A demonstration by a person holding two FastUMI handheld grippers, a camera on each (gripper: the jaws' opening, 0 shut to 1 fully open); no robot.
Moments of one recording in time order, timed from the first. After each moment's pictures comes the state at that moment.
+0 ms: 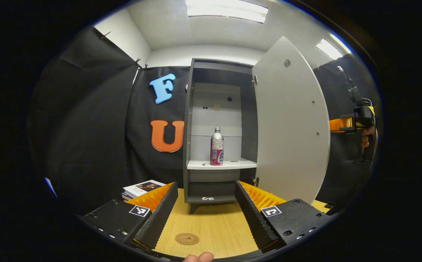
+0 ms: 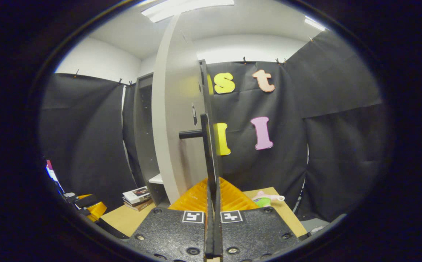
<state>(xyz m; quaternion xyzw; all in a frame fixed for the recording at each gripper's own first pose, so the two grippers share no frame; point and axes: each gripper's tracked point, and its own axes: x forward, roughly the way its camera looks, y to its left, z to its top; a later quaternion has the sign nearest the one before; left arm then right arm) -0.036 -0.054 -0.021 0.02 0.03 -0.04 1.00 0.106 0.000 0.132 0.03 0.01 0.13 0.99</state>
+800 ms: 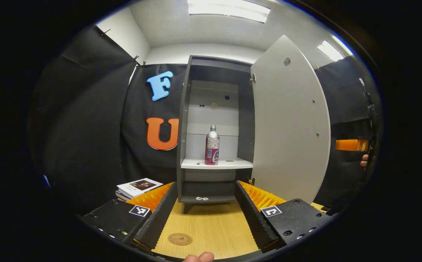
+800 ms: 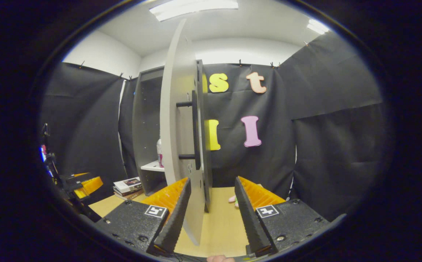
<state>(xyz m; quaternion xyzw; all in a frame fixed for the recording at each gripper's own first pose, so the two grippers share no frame) -0.018 -0.072 -0.021 0.01 0.02 -0.06 1.00 0.073 -0.041 0.073 0.01 0.00 0.10 0.99</state>
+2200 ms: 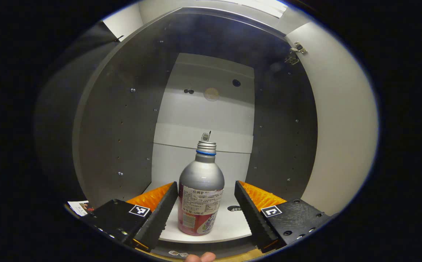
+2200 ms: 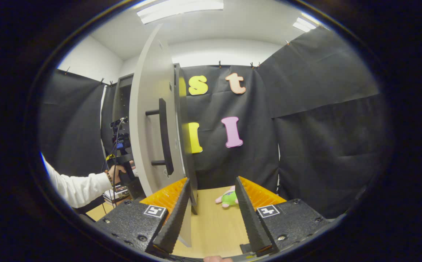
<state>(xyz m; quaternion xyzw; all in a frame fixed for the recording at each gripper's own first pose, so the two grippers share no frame) 0.365 -0.129 -0.025 -0.02 0.03 -0.09 1.00 0.072 -0.081 0.081 0.05 -0.01 0.03 1.00</state>
